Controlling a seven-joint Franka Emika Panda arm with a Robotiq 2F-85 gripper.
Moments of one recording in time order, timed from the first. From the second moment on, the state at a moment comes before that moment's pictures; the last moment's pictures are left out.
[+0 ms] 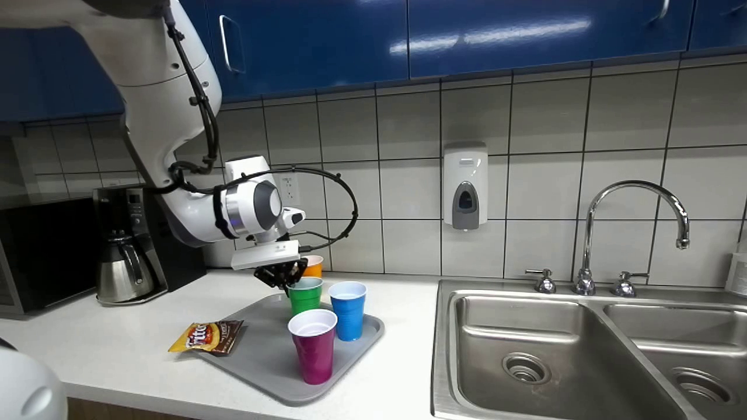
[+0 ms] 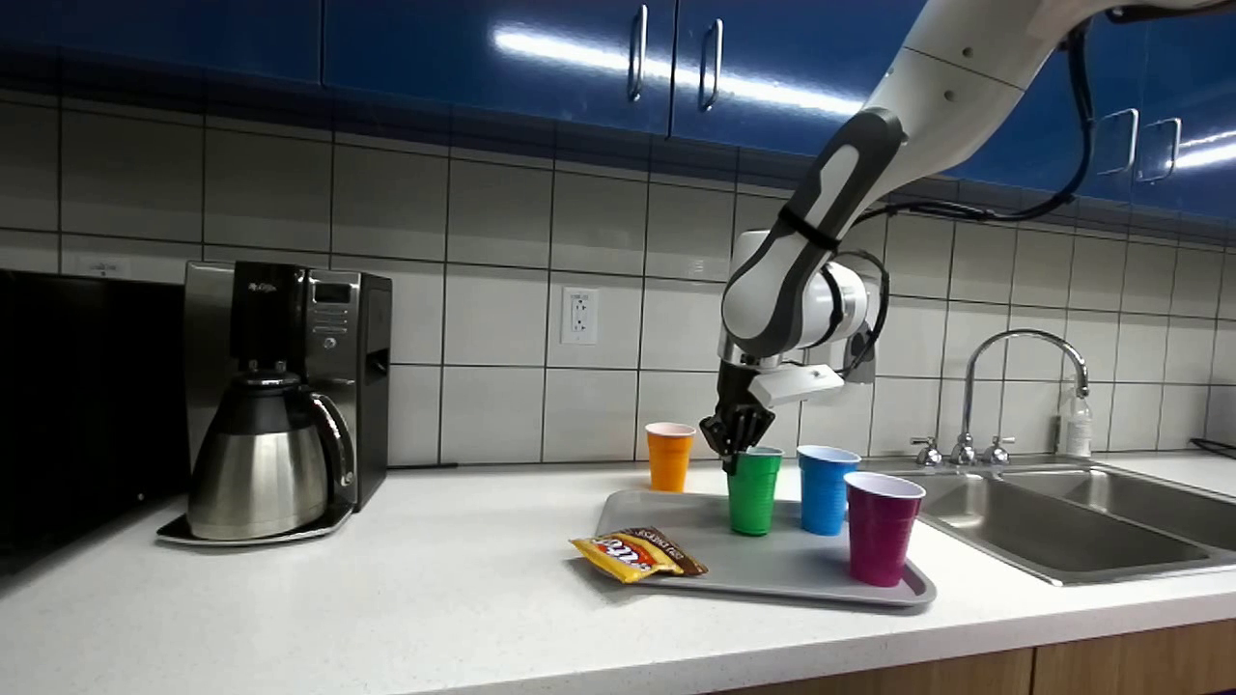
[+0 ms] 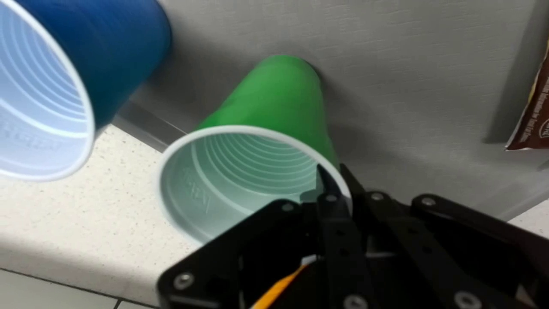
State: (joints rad) arm 0.12 0.28 0.01 -2.22 -0.23 2.77 -0.03
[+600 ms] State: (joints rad) arm 0.12 0.28 0.01 -2.23 -0.23 2.77 -0.03
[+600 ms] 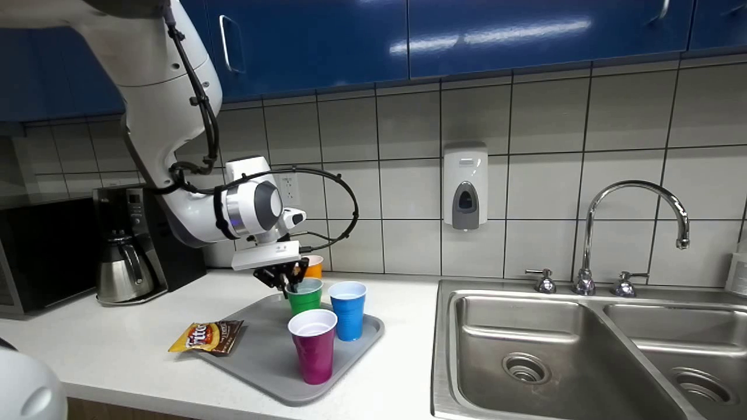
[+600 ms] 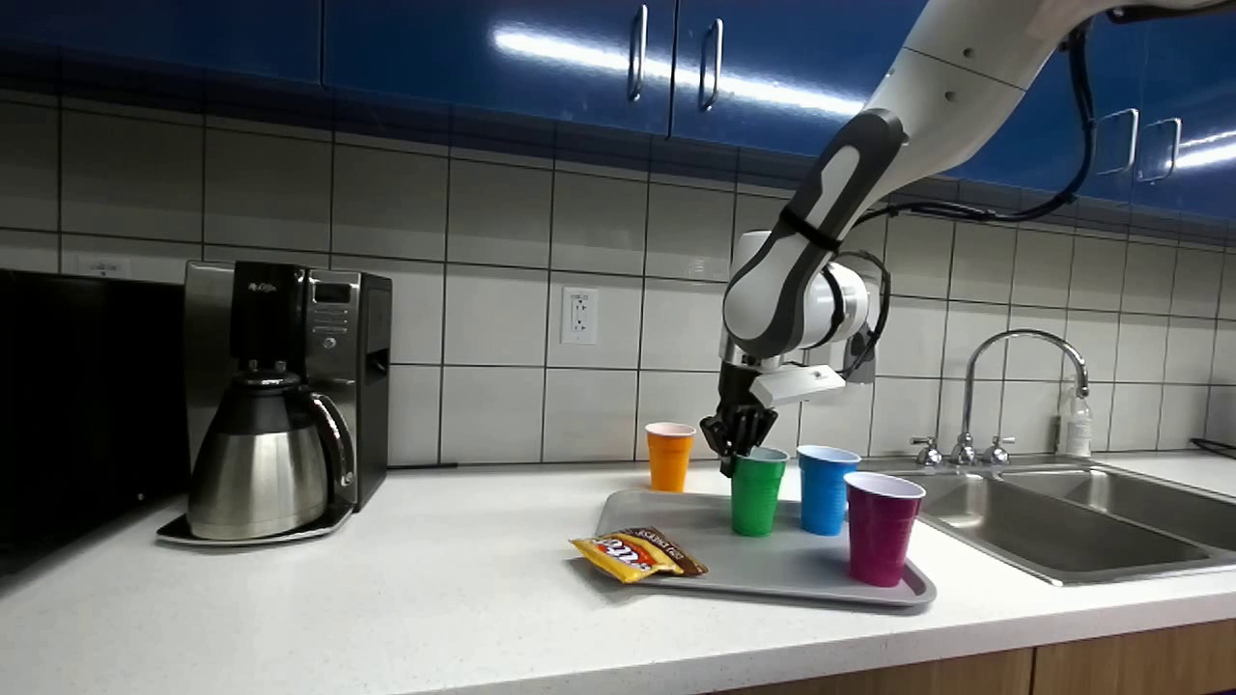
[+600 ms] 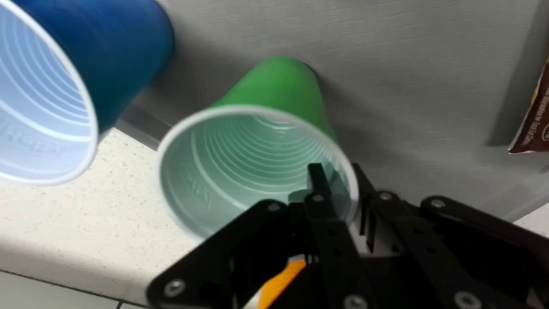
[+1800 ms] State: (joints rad) arm 0.12 0.28 -0.01 -2.13 -0.21 2.72 0.05
